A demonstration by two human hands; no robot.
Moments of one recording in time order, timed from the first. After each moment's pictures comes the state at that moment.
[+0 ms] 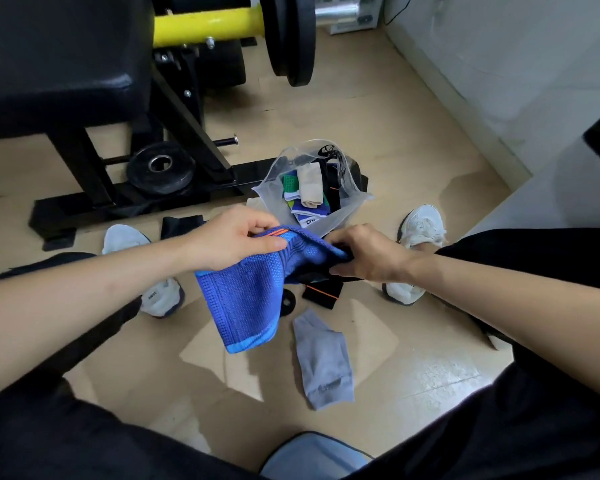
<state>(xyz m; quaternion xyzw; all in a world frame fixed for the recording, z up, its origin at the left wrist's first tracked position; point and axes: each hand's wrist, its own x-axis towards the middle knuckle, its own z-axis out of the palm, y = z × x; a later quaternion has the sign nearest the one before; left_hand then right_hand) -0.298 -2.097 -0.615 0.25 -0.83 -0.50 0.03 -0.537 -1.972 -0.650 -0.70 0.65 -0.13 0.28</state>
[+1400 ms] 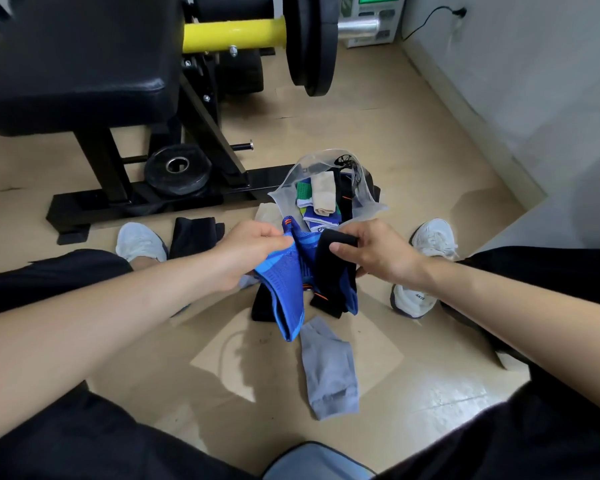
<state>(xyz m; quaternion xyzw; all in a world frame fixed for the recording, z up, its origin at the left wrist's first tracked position) -0.305 -2.077 -0.627 0.52 -0.61 -0.59 0.10 -0.514 -1.977 -0.621 -0.53 0.69 -0.27 0.40</state>
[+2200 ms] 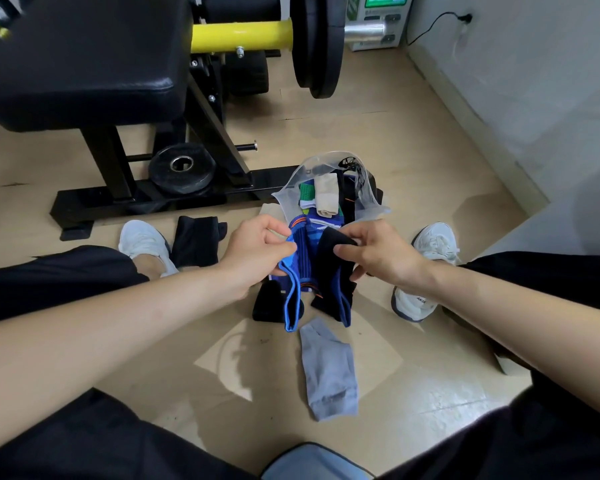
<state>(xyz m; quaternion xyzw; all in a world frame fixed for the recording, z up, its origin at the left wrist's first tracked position) -0.308 -2.056 -0.620 0.53 -0.62 -0.54 0.20 -0.506 -1.976 -0.614 -0.50 0.67 -0.31 0.44</state>
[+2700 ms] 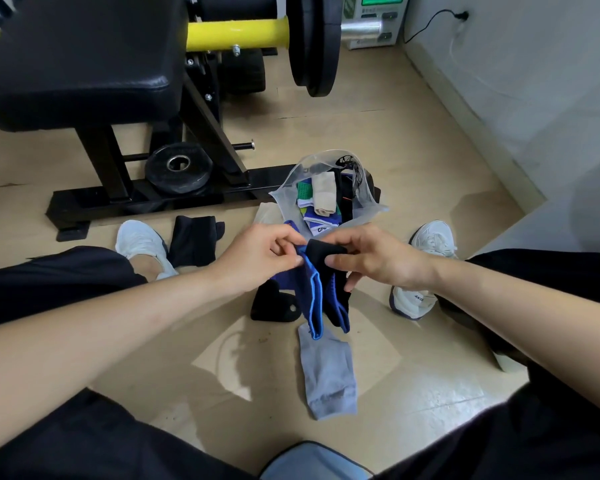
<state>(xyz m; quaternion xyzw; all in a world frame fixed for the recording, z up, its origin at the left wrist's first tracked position) -0.298 -2.060 -0.621 0.37 -0.78 -0.48 0.14 -0.507 -1.969 -0.602 -0.55 0.58 -0.26 0.54</state>
